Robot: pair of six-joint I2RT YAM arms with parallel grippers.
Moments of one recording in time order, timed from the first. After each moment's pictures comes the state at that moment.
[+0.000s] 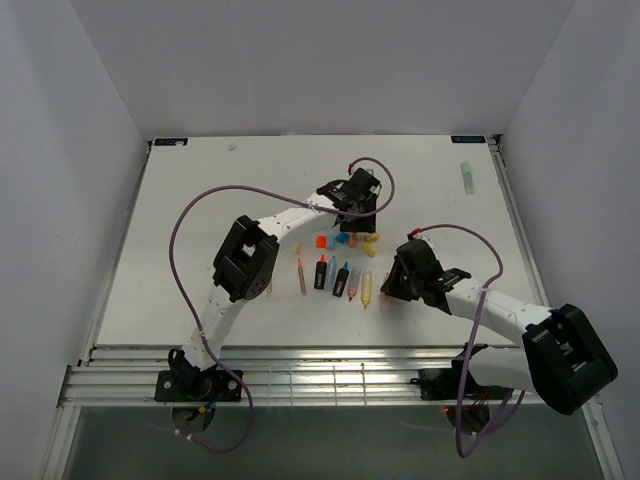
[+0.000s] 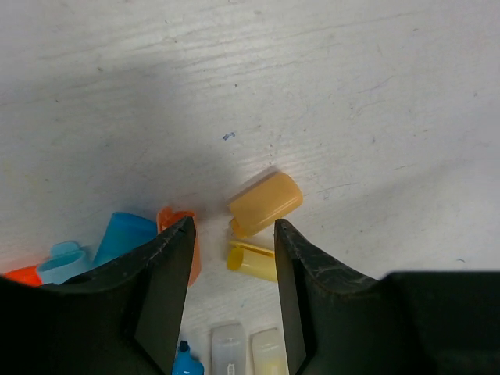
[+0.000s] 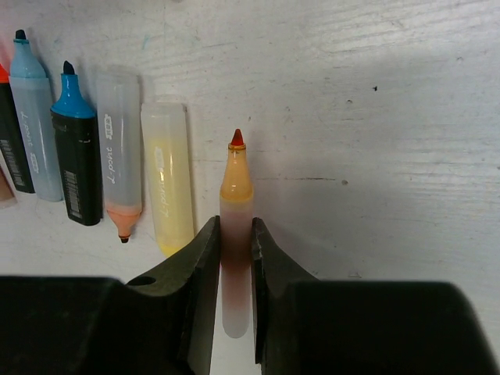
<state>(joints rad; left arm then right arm) -0.79 2.32 1.94 -0.57 -0.10 -0.59 0.59 1.20 0.51 -0.22 0.06 0.75</state>
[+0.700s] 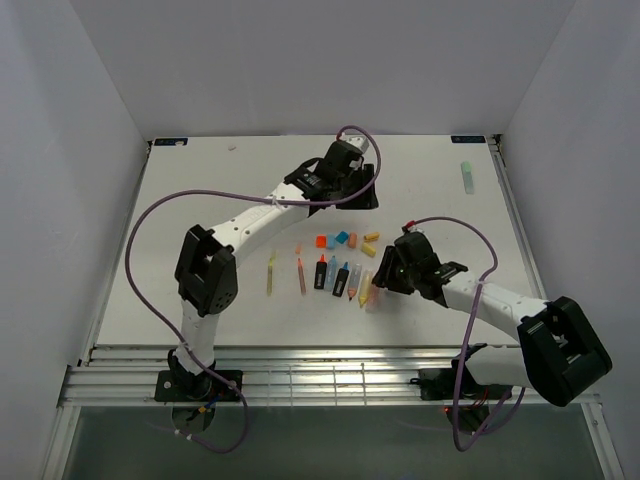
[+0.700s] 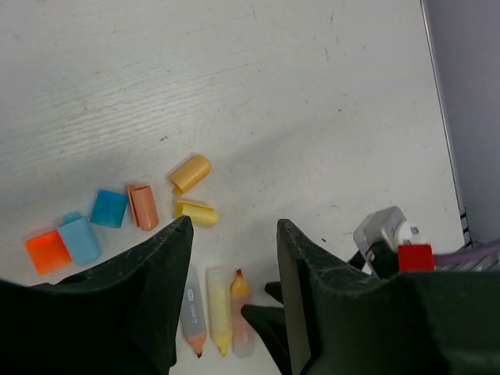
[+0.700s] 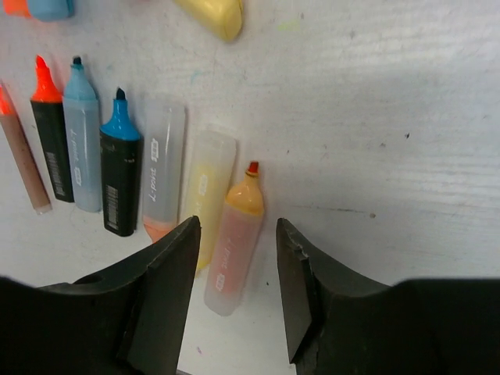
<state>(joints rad) -0.76 2.03 1.86 -0.51 0.02 -0.56 0.59 1.26 0.55 -0.17 0.02 0.72</state>
